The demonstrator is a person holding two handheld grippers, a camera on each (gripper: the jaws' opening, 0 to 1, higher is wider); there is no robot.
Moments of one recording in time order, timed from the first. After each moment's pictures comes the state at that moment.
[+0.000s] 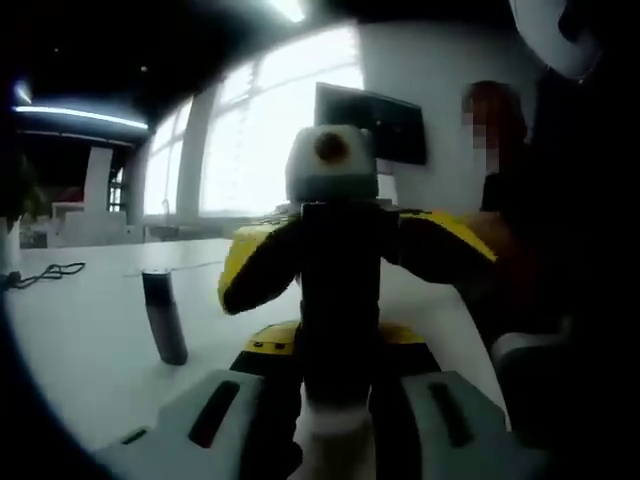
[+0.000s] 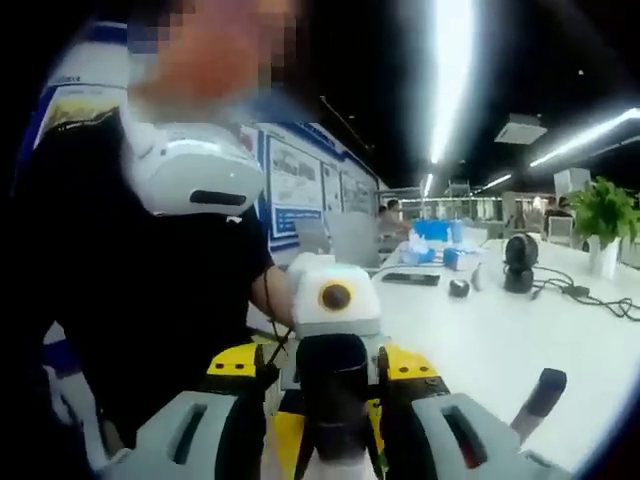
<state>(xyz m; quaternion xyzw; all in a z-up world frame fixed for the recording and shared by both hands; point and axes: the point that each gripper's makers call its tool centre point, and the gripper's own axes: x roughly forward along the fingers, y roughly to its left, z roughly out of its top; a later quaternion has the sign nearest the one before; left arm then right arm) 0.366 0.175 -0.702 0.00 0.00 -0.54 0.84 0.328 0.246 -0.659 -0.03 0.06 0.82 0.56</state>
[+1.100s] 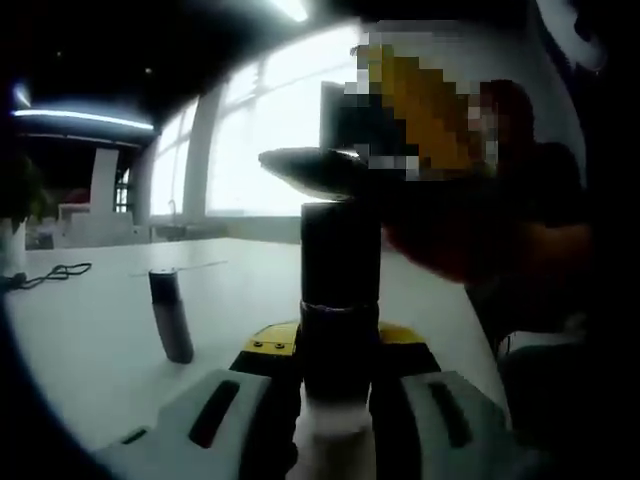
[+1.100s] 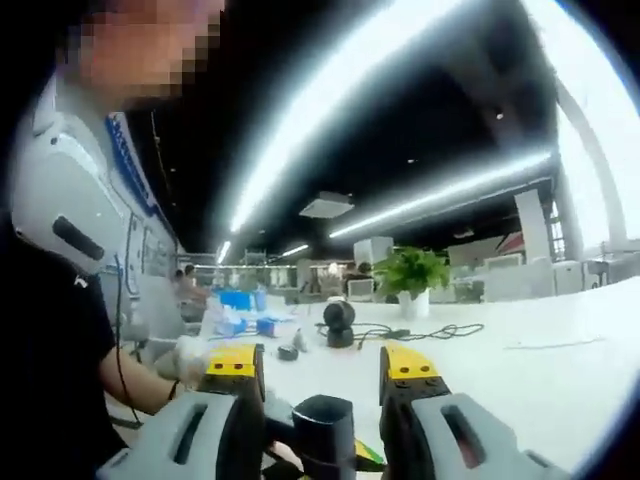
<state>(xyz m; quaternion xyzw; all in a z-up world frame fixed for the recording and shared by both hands) 0.374 0.178 -0.701 0.00 0.00 -0.52 0.85 0.366 0.224 -0.606 0.05 -0.05 0.45 0.89</state>
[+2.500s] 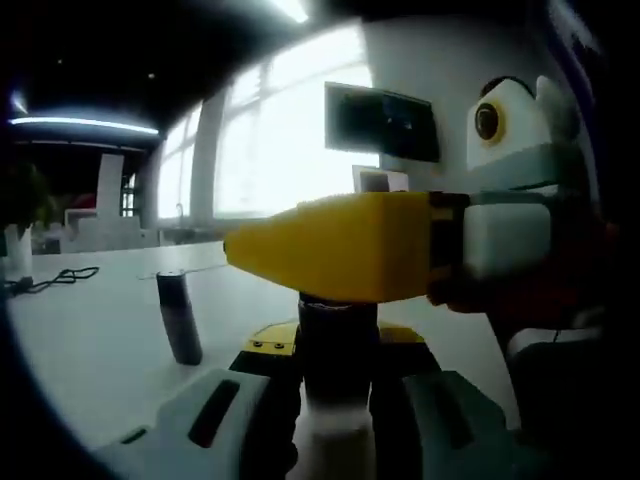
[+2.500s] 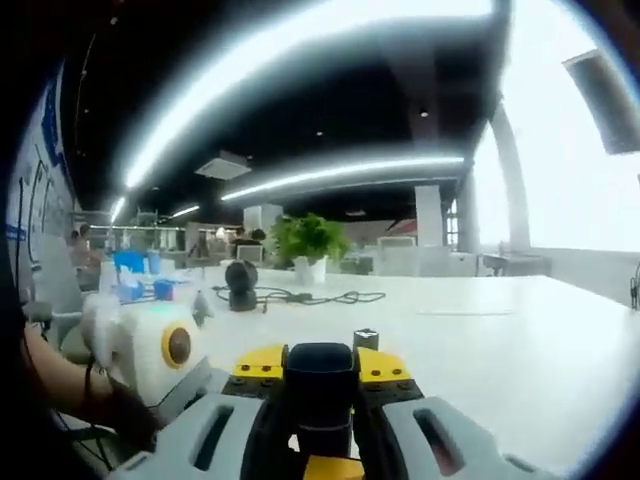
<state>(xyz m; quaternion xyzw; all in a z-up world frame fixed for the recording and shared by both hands) 0.379 0.179 -0.702 0.01 0.00 -0.51 0.86 0.385 0.213 -0.651 0.00 0.01 0.22 0.98</state>
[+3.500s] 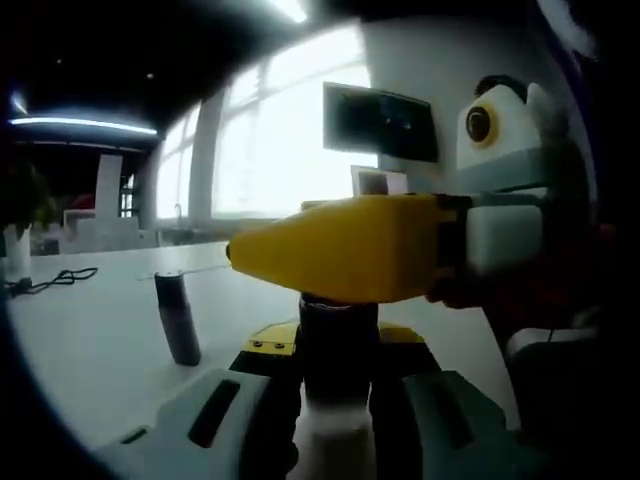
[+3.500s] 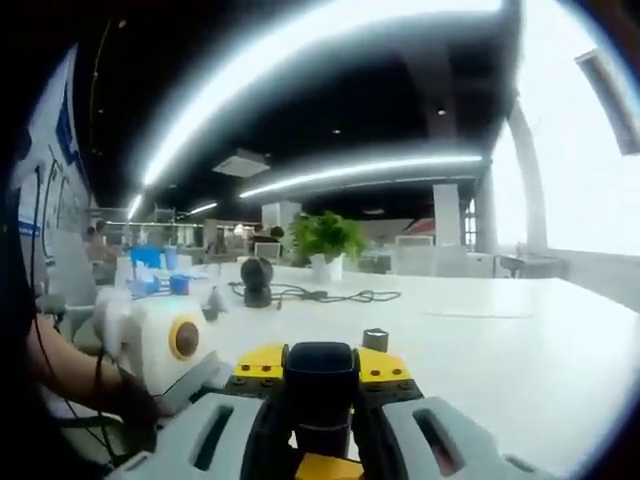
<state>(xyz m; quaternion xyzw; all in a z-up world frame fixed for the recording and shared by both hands) 0.379 0.178 -0.701 0.01 -0.01 -0.51 0.86 0.384 0.215 -0.651 -0.01 0.01 0.26 0.96</state>
